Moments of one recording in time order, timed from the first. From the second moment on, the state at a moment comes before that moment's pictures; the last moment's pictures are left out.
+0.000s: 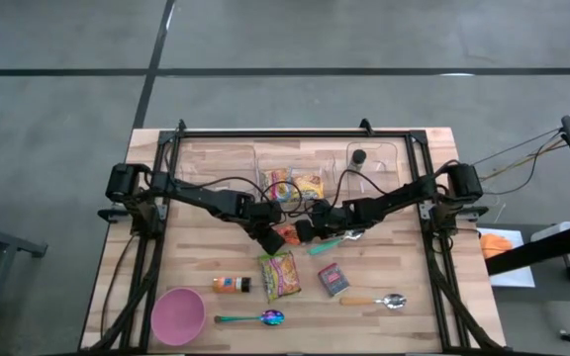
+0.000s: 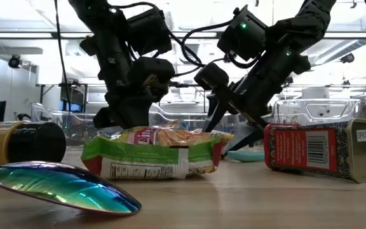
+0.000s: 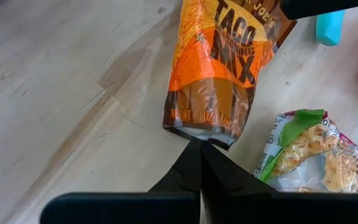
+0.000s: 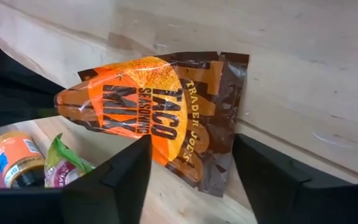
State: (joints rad) left arm -0.01 1.79 1.00 -0.36 0.16 -0.81; right arm 0.06 1.79 0.84 0.09 0.03 1.39
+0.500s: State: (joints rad) left arm -0.01 1.79 1.00 -0.34 0.15 -0.81; right arm 0.05 1.85 0.84 0.20 -0.04 1.39
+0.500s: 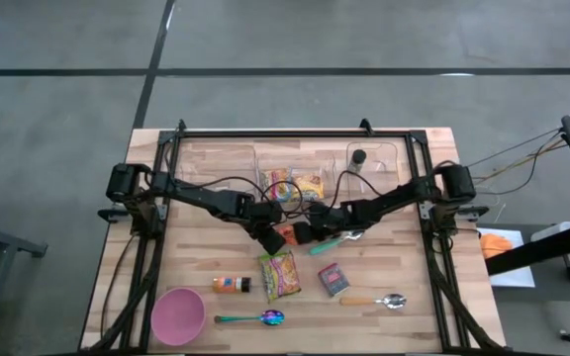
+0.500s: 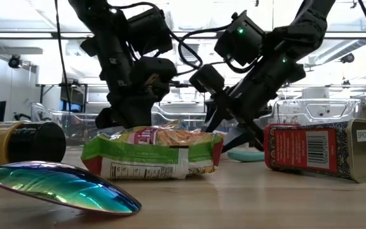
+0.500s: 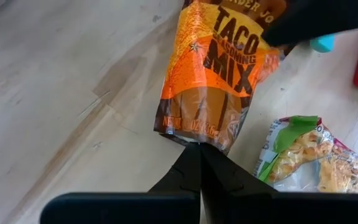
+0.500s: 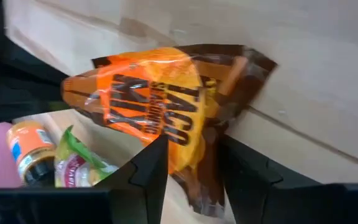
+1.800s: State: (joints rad) left arm -0.01 1.74 1.00 -0.37 0.21 -0.81; right arm 0.05 1.65 0.84 0.01 -0.11 1.04
